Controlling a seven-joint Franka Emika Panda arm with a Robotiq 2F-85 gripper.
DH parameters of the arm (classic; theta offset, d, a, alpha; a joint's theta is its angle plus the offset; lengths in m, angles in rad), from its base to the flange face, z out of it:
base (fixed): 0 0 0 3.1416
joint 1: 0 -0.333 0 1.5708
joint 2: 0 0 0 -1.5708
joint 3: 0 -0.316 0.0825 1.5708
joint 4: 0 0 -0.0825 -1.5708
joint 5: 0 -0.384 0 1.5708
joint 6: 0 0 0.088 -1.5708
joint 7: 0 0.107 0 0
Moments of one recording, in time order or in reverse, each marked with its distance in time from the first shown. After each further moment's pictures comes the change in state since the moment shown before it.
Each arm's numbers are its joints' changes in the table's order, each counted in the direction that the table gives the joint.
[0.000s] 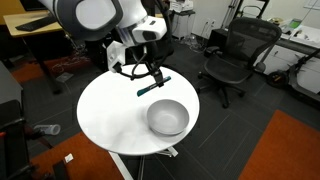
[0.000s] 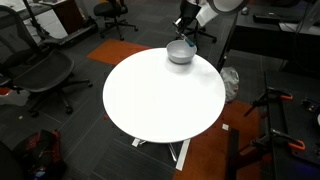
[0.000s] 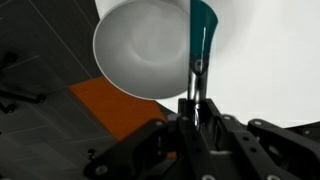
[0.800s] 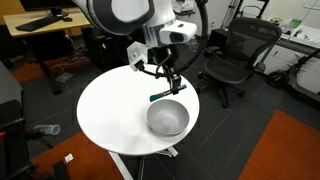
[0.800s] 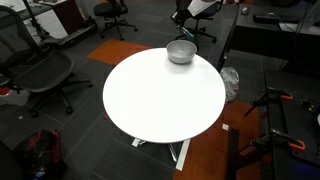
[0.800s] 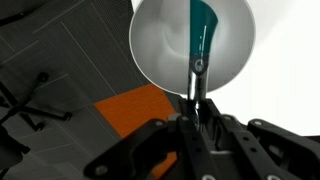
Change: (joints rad) arm 0.106 0.124 -0.042 -0.243 -0.010 0.237 -0.004
